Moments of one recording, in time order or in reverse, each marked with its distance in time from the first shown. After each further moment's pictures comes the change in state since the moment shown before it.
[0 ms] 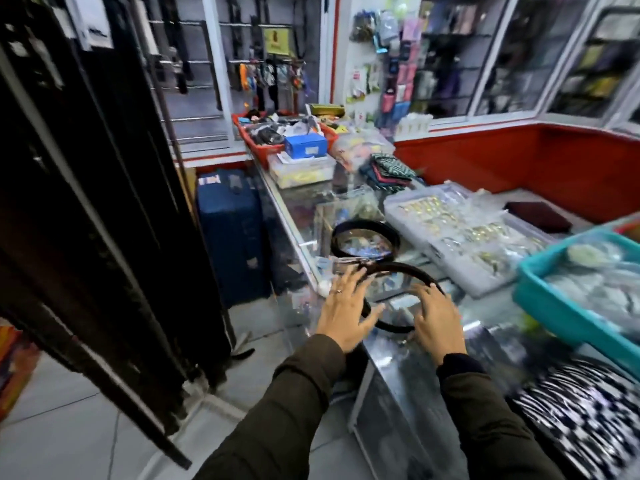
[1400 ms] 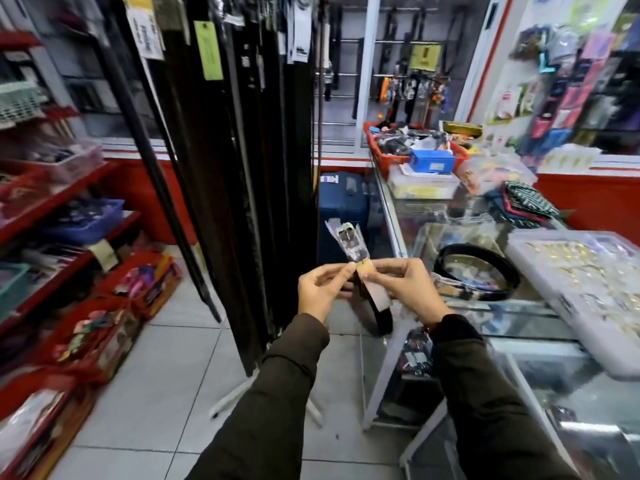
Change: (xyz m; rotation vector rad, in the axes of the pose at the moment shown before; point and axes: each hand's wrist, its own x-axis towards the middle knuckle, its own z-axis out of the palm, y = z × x) left_hand -0.096 -0.072 -0.125 -0.983 0.778 -0.584; right_hand 0.025 -0.213 0.019 0.994 -0.620 -0.347
